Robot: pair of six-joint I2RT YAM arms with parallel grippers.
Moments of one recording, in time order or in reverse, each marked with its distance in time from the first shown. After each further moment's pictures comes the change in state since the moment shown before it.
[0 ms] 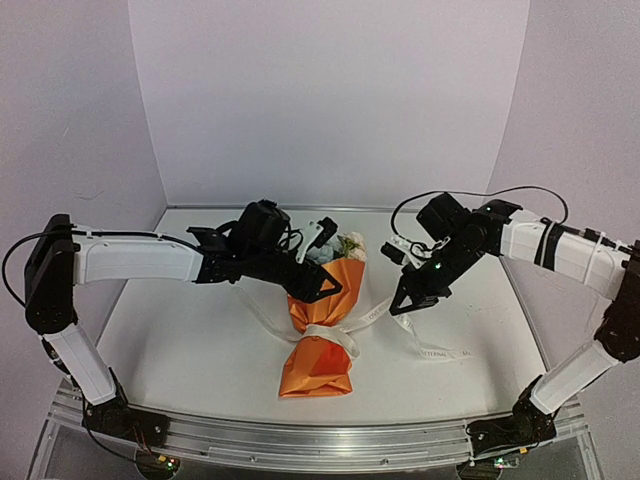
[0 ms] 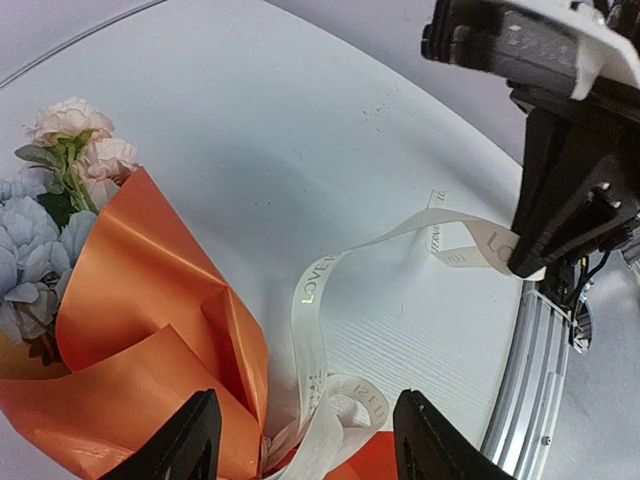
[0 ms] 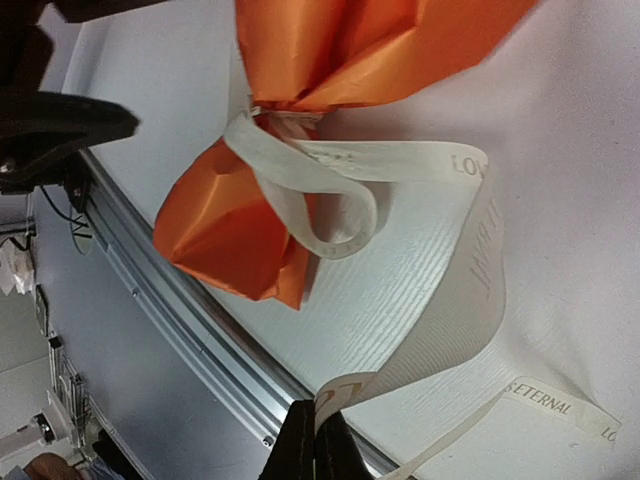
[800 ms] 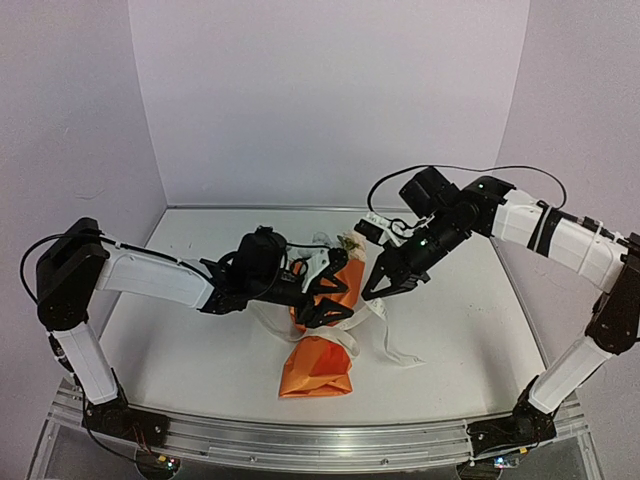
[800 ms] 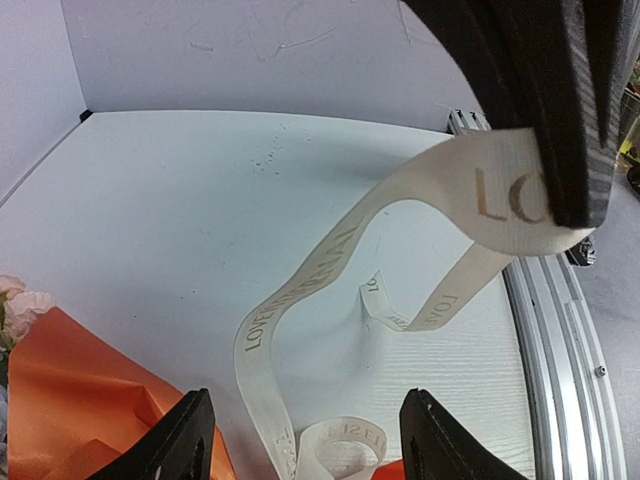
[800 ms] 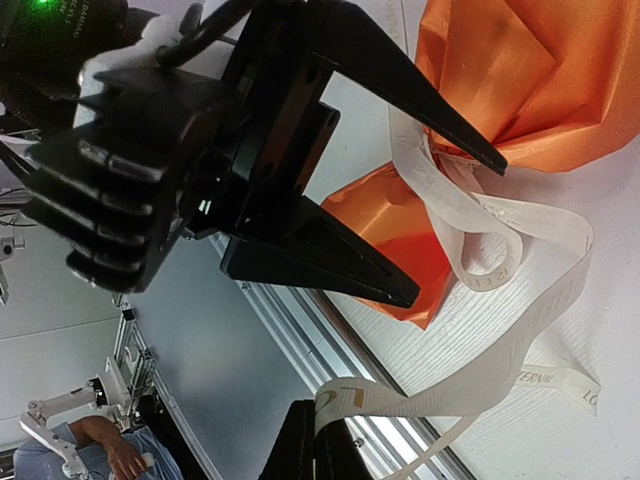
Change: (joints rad) left arm -0.025 0.067 -0.191 0.478 0.212 0.330; right arm 0.082 0.076 0.227 -0.041 -0.176 0.069
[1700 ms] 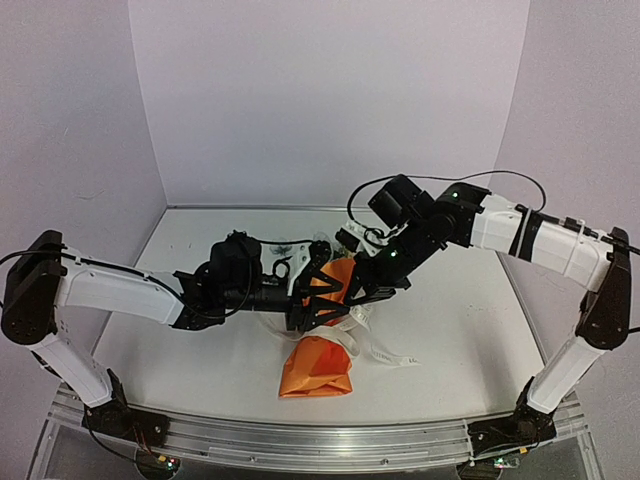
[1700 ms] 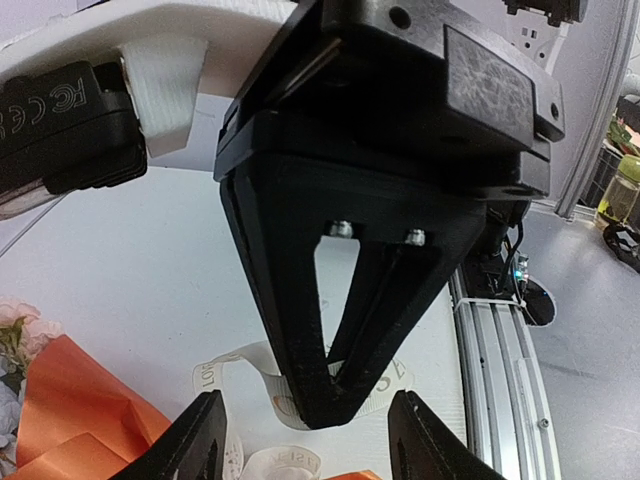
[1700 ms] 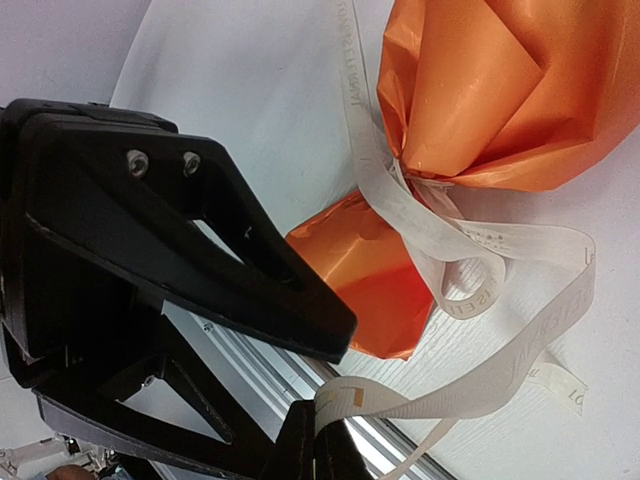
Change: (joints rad) left arm -0.073 -0.196 -0.158 0.142 -0.087 -0.137; right arm 0.136 0.074 0.050 0.057 0.229 0.142
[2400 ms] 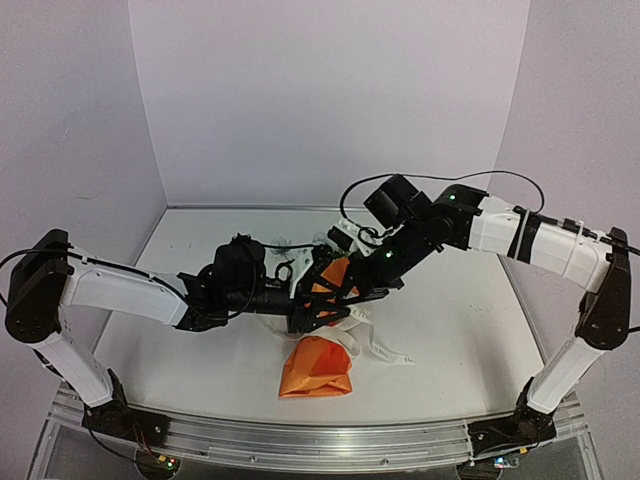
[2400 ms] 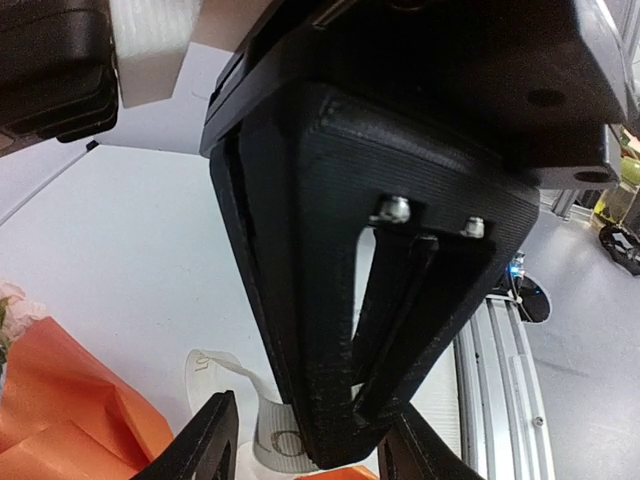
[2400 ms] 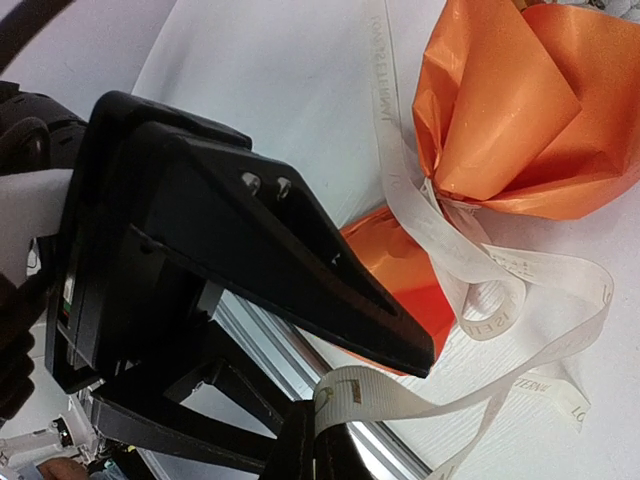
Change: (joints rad) left arm 0.000 0.026 0.000 0.000 0.006 -0.033; right arm 0.024 0.004 0.000 0.053 -0.014 -0.017
